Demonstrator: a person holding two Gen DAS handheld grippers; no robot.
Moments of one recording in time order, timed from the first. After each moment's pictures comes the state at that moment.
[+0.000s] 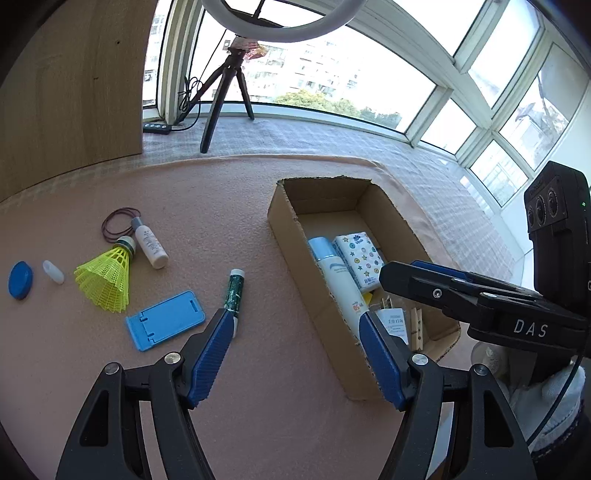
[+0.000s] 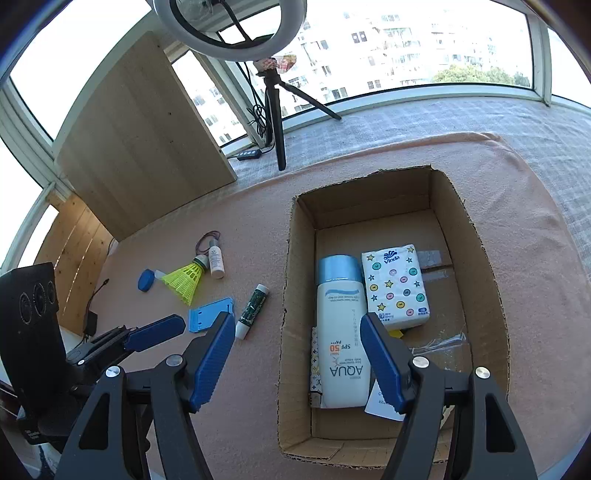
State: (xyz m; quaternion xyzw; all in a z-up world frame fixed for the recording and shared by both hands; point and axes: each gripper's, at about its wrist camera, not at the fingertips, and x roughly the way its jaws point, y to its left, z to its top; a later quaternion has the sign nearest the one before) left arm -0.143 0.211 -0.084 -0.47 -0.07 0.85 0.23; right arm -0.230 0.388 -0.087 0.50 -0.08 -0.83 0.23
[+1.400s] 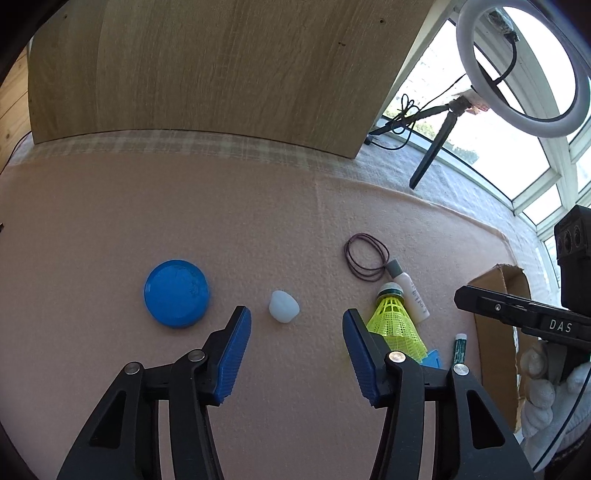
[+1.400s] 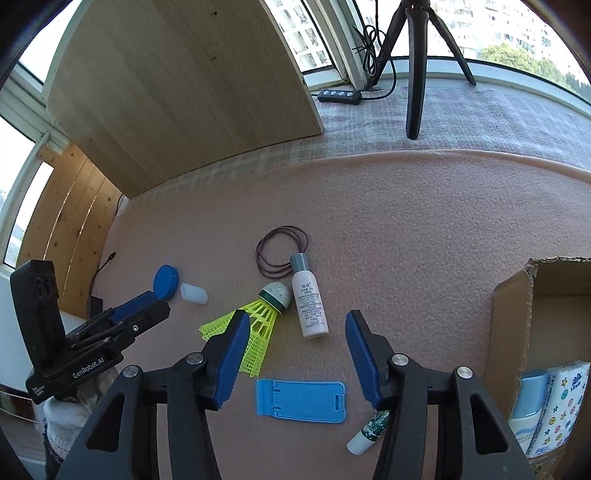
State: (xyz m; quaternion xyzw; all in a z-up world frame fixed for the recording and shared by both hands) left arm -0.239 -0.010 -0.150 -0.51 -0.14 0.84 0.07; right arm -0.326 0.196 -0.141 0.58 -0.02 -0.75 0.30
